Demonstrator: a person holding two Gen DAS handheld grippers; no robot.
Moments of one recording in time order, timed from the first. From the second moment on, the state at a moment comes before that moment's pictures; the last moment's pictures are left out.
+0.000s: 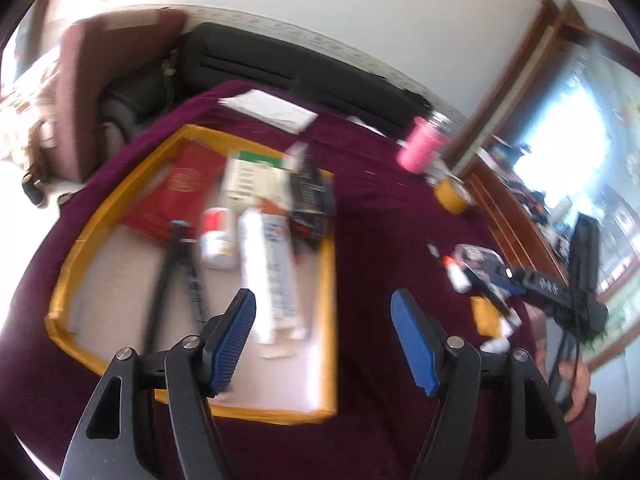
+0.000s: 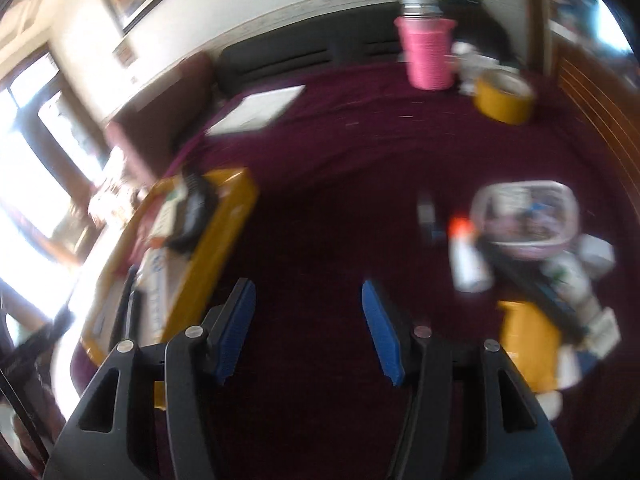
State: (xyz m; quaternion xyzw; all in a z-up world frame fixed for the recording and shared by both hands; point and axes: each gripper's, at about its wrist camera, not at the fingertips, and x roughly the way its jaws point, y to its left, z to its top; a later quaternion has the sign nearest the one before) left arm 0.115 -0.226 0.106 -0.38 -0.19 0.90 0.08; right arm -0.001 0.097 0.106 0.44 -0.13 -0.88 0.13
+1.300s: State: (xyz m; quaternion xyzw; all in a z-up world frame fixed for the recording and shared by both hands) left arm 0.100 -0.145 0.069 -0.43 -0.13 0.89 0.12; right arm -0.003 0.141 0.096 0.45 -0.18 -0.83 0.26
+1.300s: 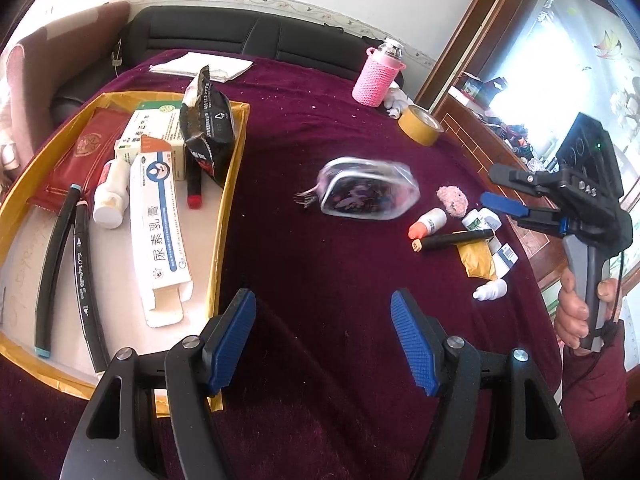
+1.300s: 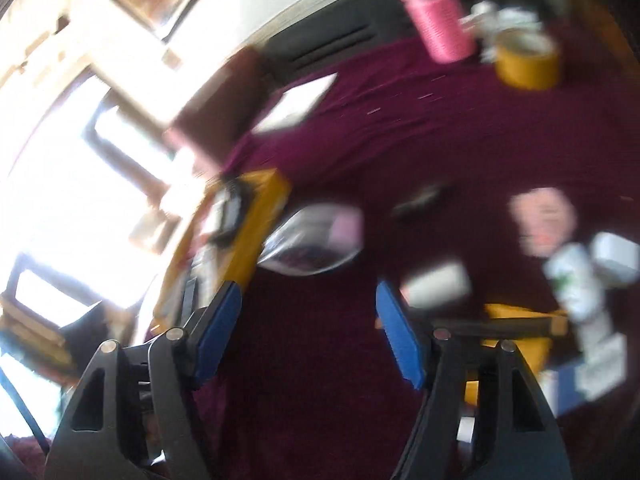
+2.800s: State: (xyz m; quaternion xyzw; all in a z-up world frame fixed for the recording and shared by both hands) left arm 0.026 -0.083 0.106 -0.40 0.04 0.90 0.17; right arm -0.021 0.223 0.045 0.36 -0.26 -0.89 0.07
